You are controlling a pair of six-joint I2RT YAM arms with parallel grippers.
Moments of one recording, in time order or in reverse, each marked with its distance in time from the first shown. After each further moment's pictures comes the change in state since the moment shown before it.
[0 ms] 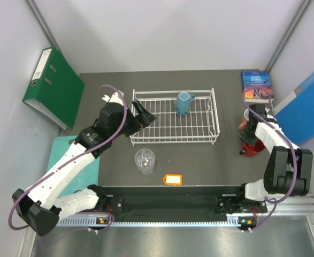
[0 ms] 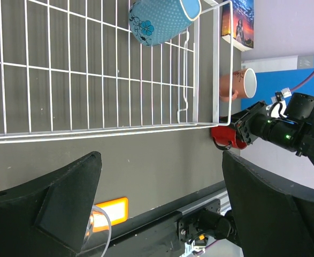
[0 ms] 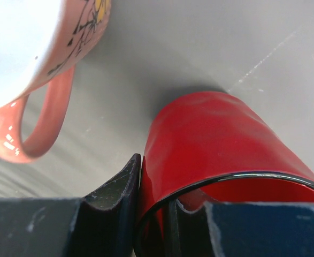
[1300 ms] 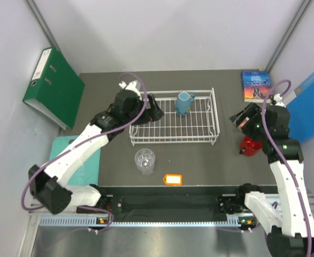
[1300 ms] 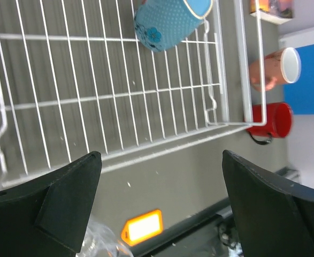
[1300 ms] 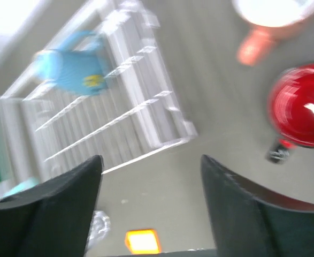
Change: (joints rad) left arm 0.000 0.199 0.127 0.000 0.027 0.210; right arm 0.132 -0.578 0.159 -0.193 -0.292 -0.005
